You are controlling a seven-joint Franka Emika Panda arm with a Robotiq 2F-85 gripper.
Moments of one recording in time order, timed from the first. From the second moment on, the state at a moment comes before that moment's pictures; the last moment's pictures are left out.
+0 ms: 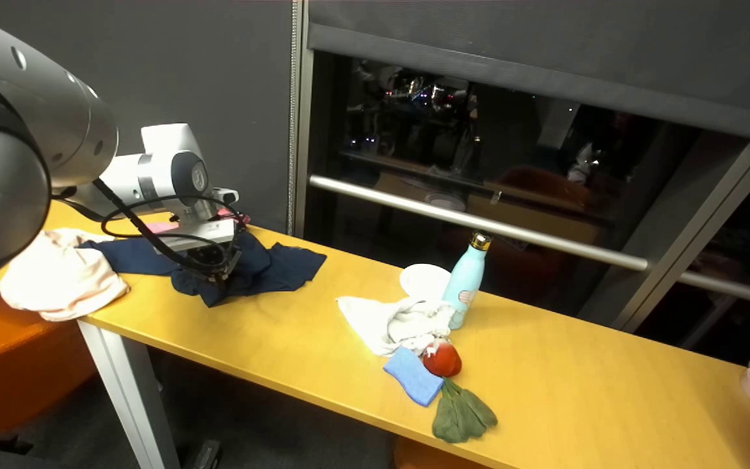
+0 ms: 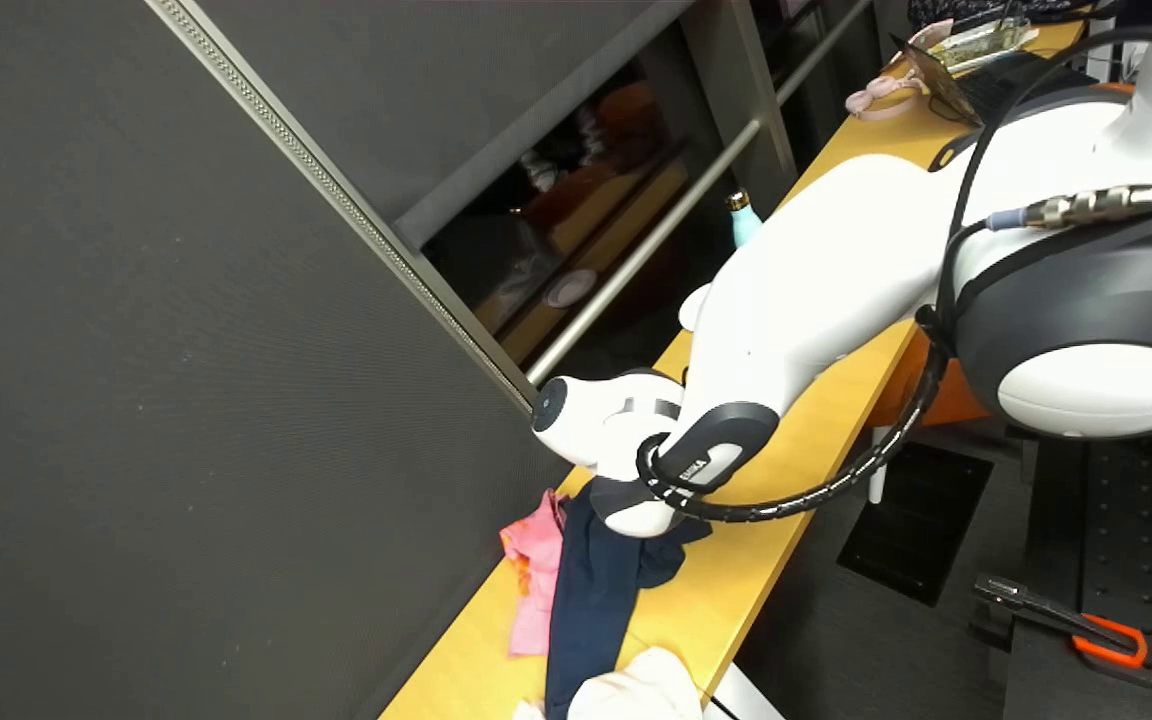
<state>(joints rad) 0.19 1.49 -0.03 -0.72 -0.25 2.12 -0.10</state>
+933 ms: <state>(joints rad) 0.20 1.37 0.06 -0.69 -0.15 1.69 -0.15</state>
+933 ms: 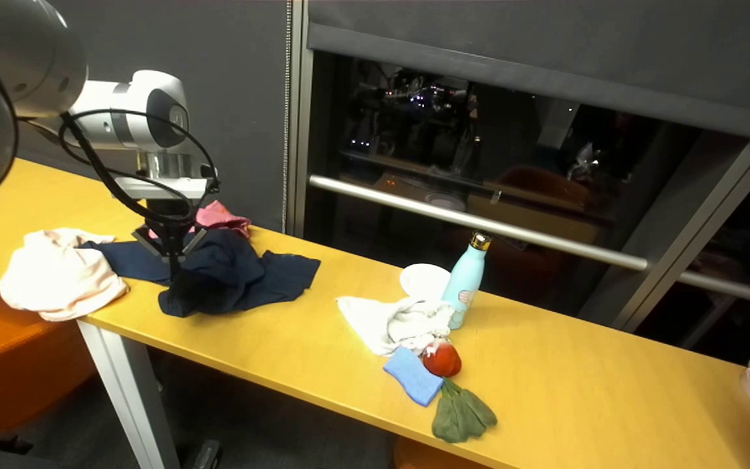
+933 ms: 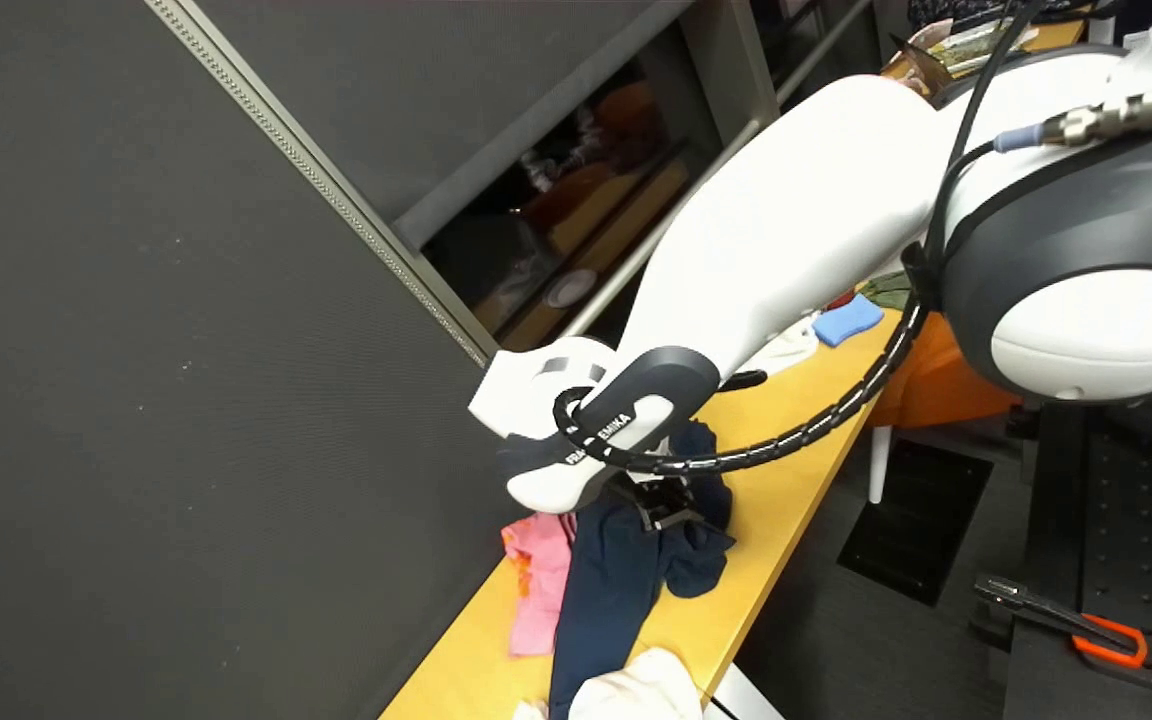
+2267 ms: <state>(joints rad) 0.24 1.33 0.13 -0.65 -0.13 1.51 -0.17</state>
